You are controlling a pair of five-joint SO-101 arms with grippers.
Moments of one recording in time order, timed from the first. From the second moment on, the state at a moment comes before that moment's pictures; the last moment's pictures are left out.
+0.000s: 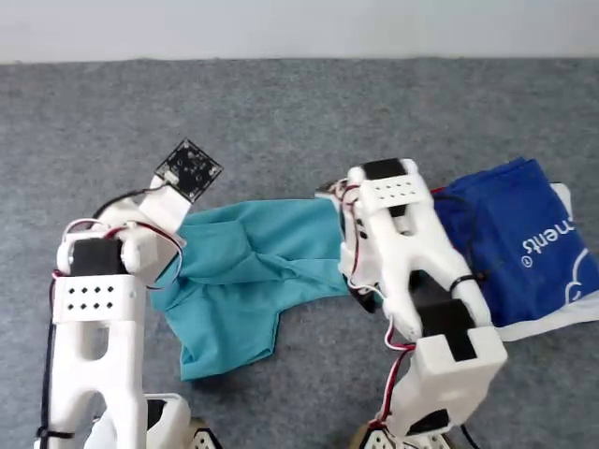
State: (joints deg) left arm -6.4 -34.2 38.4 70.7 -36.4; right arm -13.2 12.5 7.6 100.0 19.5
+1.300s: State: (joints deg) left arm -5.8 -34.2 45.1 70.7 -36.4; right arm -11.3 9.8 15.2 80.1 15.2
